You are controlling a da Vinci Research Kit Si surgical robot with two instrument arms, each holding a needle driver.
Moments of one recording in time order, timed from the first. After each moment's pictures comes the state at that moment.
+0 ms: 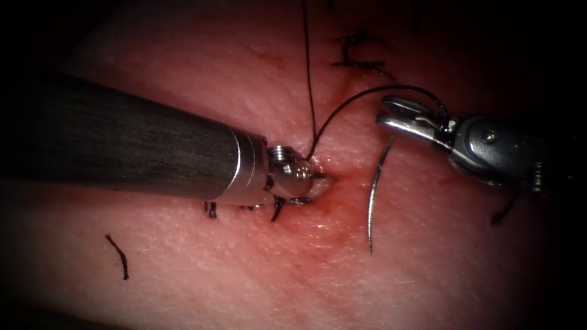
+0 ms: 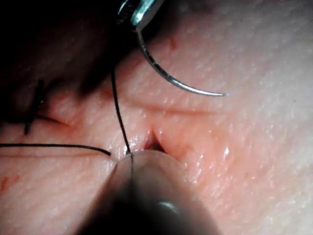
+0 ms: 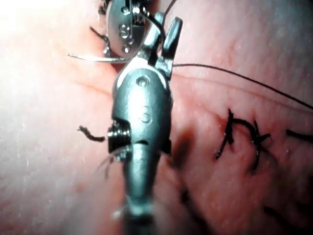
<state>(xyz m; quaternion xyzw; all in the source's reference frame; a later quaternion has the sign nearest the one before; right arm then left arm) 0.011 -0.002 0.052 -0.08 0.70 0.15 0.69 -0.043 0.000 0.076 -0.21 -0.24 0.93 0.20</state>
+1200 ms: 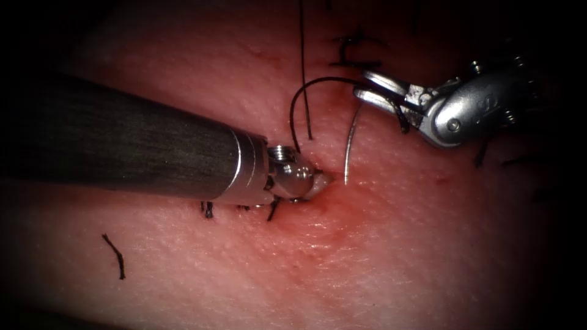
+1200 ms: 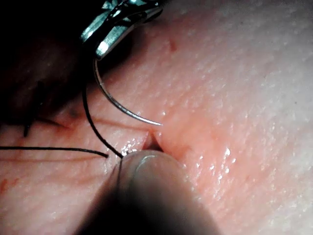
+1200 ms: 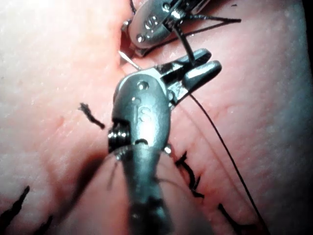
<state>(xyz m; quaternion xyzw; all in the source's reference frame) 0.013 -0.001 0.057 -0.18 0.70 0.05 0.69 -0.043 0.000 0.076 -0.22 -0.24 0.92 0.20</state>
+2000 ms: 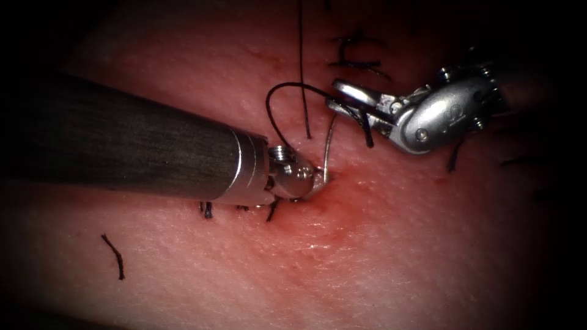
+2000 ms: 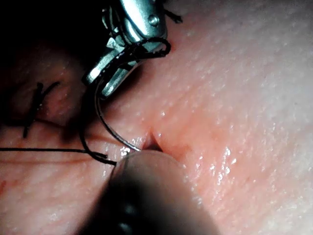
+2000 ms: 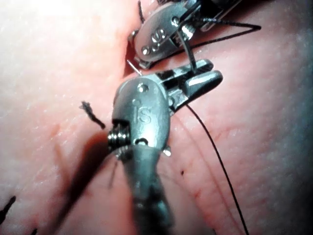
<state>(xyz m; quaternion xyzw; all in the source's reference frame) 0.016 -0.003 0.059 -0.21 0.70 0.02 0.69 -0.043 0.000 0.076 -0.22 -0.25 0.92 0.20</state>
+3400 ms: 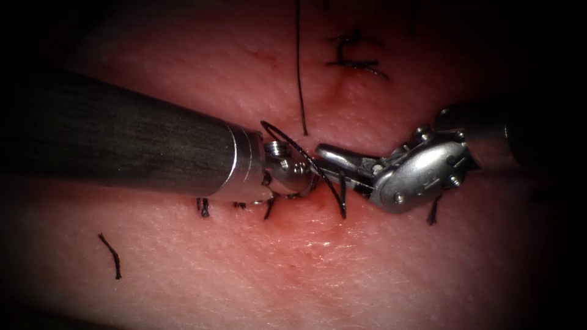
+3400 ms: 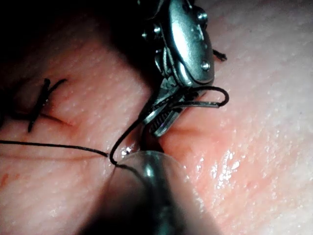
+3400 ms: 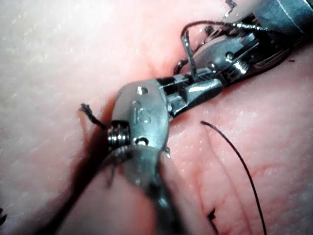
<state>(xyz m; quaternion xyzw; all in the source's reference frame) 0.015 -0.009 0.063 -0.22 0.67 -0.04 0.71 -0.043 0.001 0.075 -0.22 -0.26 0.91 0.23</state>
